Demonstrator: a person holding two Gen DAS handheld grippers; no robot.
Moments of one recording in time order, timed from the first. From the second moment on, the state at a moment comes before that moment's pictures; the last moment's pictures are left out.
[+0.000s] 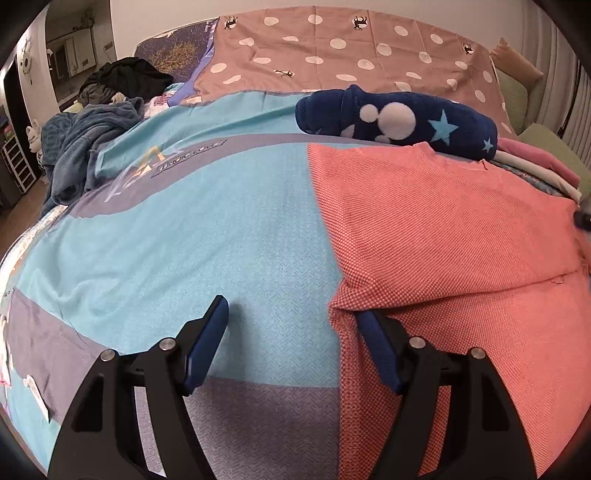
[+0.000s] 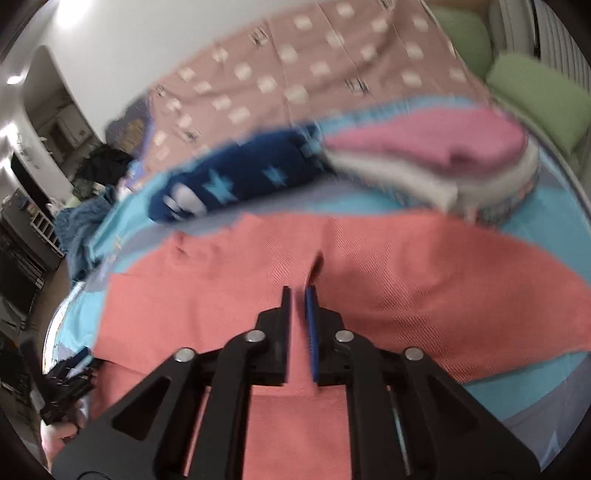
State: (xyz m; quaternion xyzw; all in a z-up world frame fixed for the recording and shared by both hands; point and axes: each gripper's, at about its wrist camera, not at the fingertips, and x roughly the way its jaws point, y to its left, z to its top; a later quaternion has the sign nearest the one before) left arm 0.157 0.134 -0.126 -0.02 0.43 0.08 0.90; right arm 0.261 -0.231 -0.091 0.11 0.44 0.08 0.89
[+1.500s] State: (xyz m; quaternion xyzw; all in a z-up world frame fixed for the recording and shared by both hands) left arm 0.191 0.087 -0.127 -0.05 0.43 -0.02 0.90; right arm 0.155 -0.547 -0.169 0.56 0.28 -0.17 0.76
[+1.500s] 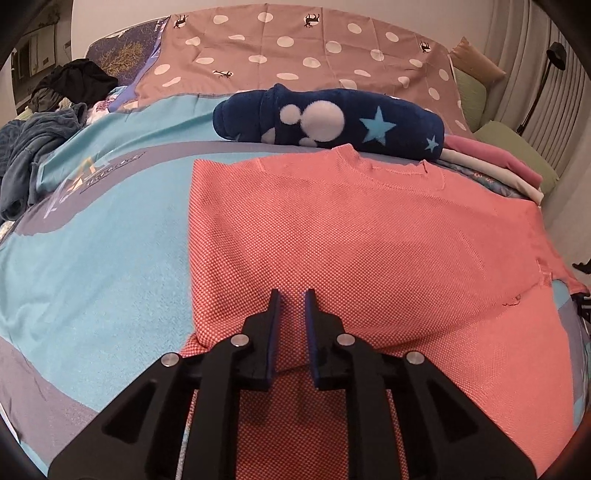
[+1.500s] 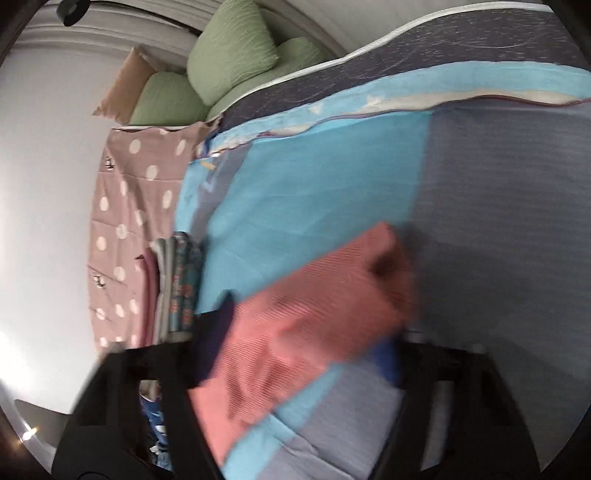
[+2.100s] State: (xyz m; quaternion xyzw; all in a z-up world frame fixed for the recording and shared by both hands) left arm 0.194 0.088 -0.128 -0.06 0.42 -0.03 0.91; right arm 0.237 -0.214 -0.015 0.25 0.28 0.23 0.90
